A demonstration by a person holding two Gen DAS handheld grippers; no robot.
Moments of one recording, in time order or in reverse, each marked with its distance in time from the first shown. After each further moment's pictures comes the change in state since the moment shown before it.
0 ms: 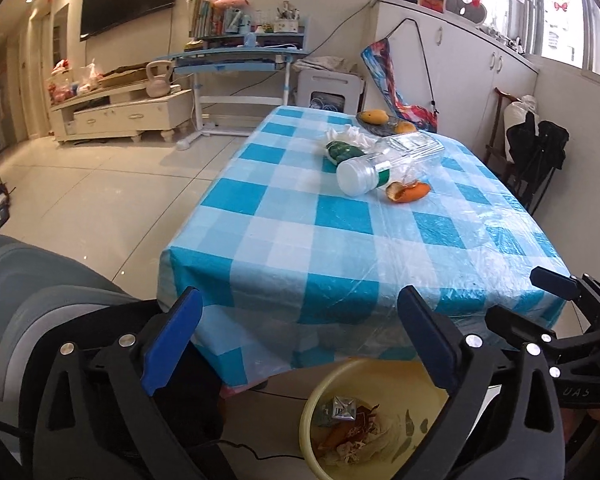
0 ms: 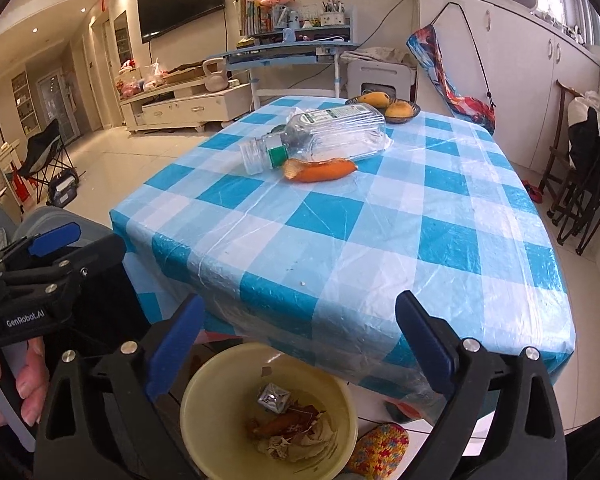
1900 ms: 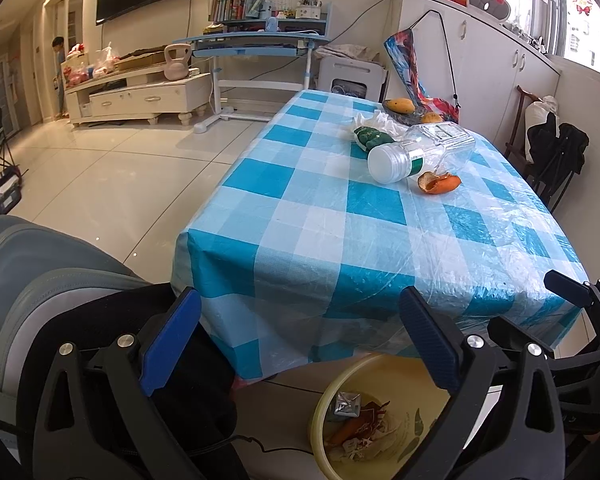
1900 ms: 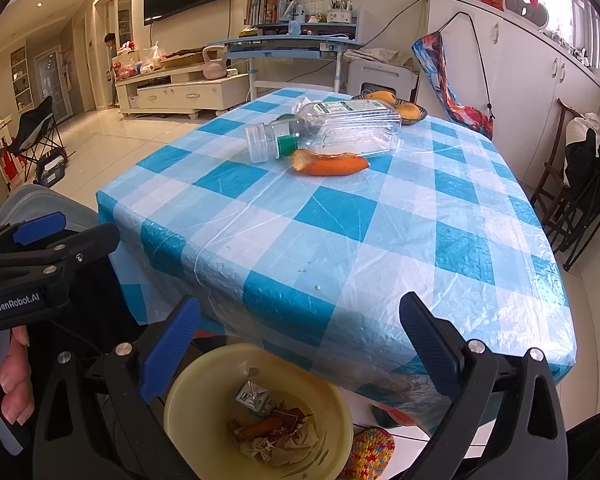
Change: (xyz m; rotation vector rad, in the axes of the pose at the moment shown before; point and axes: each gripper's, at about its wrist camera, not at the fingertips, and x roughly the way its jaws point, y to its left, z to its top) left arm 0.014 0.011 -0.004 -0.032 0.044 0.052; right arm 0.011 0.020 -0.002 -0.053 0.019 -0.060
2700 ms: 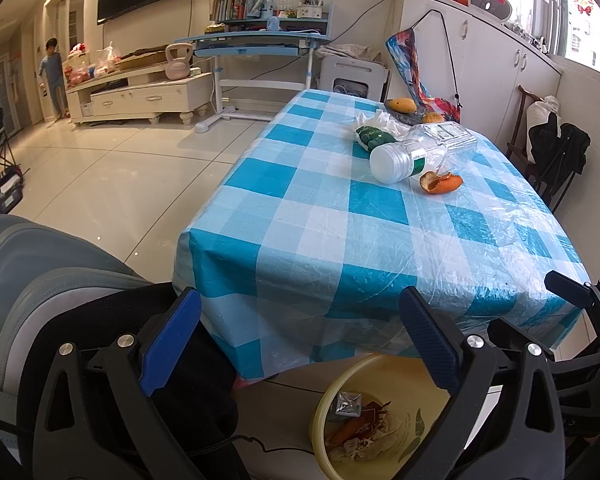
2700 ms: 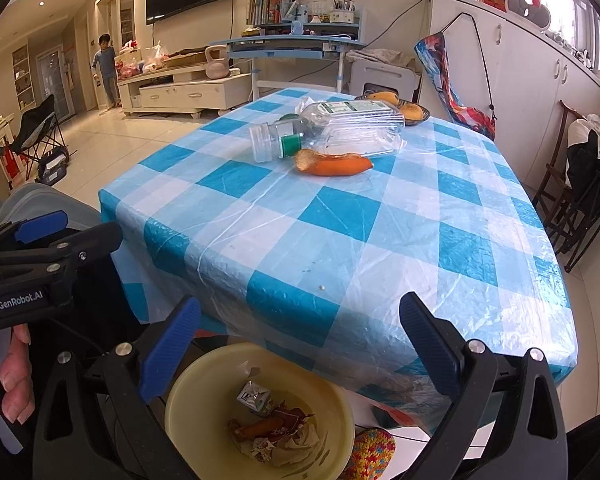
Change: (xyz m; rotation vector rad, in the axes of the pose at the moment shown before) left arm 0.000 0.000 0.001 0.000 0.000 0.001; right arm 0.000 0.002 0.000 -0.001 0.000 0.002
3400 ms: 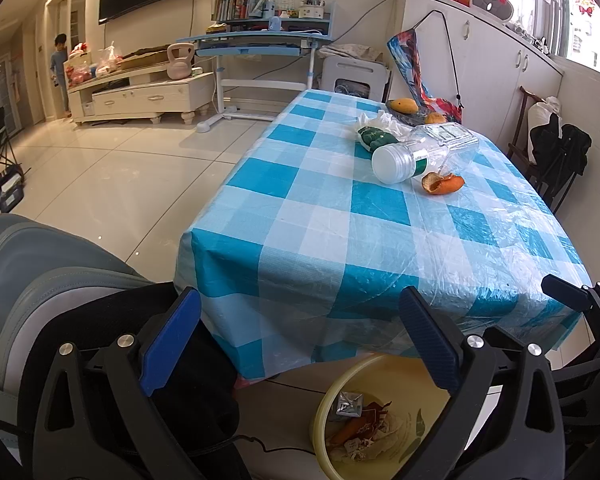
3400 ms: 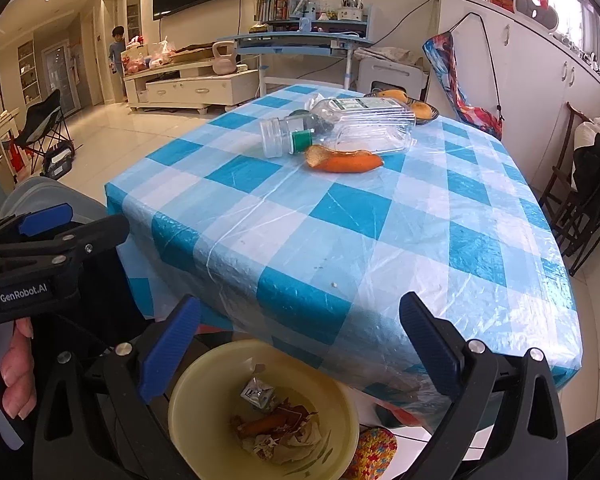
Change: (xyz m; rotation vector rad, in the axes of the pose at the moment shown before) left arm 0.000 0.001 0.001 -0.002 -0.001 -0.001; right arm 0.003 0.007 -0.002 -0.016 0.012 0.028
